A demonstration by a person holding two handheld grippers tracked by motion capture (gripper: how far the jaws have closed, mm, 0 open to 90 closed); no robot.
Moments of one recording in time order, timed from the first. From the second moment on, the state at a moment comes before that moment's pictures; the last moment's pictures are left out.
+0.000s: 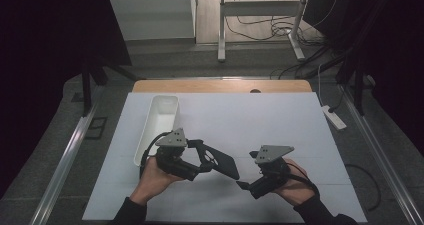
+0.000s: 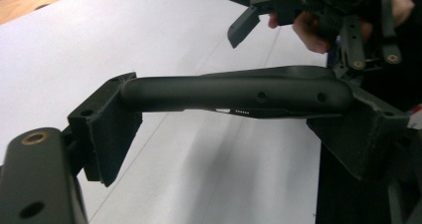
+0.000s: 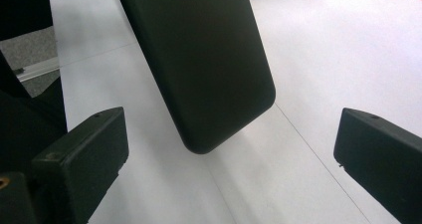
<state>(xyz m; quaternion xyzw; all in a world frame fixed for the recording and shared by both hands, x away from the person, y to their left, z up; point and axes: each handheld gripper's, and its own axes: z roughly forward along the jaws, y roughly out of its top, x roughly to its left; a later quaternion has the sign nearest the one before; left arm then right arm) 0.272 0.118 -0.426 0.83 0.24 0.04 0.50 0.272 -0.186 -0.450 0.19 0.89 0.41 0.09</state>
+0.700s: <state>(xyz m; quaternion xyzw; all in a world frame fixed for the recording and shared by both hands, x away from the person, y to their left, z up) 0.269 0.108 -0.420 0.82 0.30 0.04 0.49 0.262 -0.163 -0.458 0.22 0.89 0.37 0.14</state>
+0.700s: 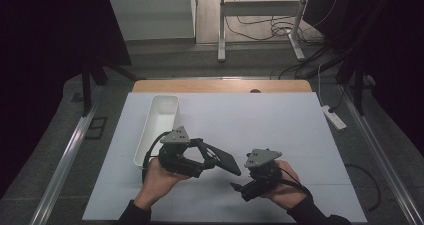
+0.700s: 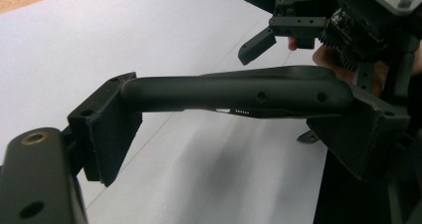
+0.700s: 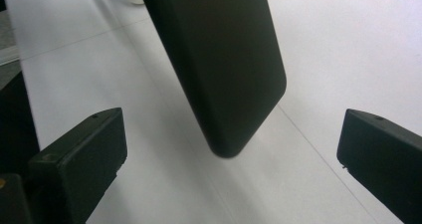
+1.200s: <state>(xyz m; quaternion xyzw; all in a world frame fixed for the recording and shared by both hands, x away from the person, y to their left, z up) 0.266 0.100 -0.419 0.81 0.30 0.02 0.50 0.261 -0.148 -0.460 0.22 0.89 0.36 0.16</state>
